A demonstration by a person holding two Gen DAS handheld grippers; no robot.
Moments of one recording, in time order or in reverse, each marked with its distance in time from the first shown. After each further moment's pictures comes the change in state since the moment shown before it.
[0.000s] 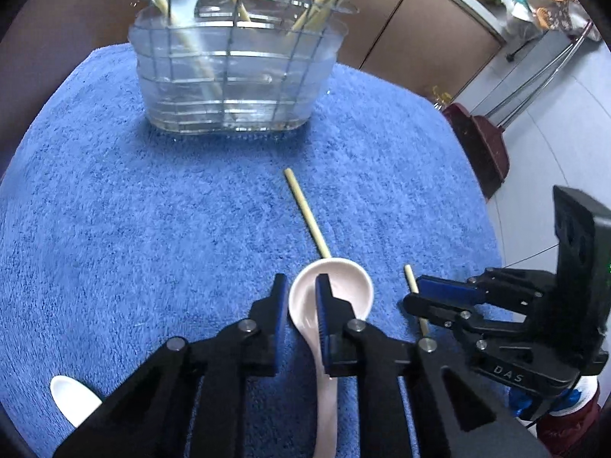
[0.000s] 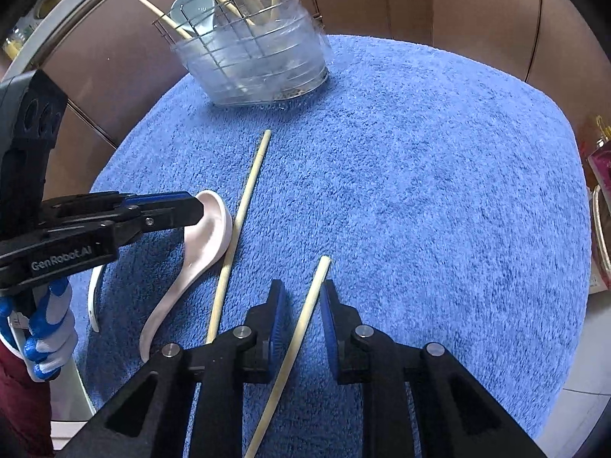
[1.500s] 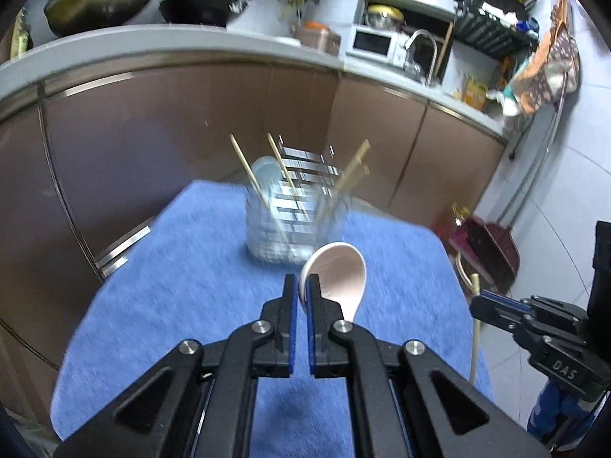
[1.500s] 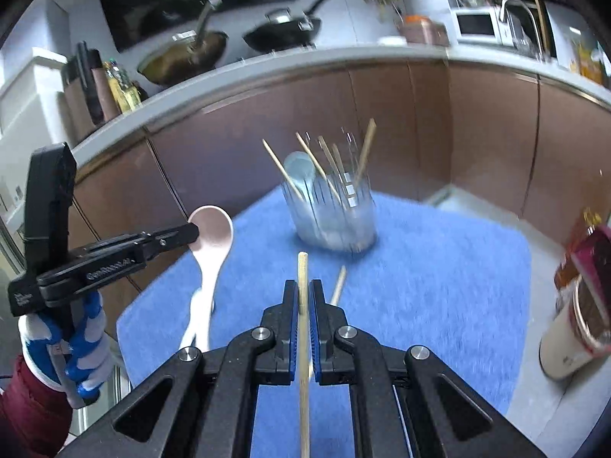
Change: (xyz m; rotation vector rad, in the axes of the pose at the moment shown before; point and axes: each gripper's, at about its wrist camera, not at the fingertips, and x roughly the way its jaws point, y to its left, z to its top) left arm -0.181 -0.036 -0.054 -0.053 -0.557 0.204; right arm -0.165 0.057 -0.034 -0.153 -0.500 0.085
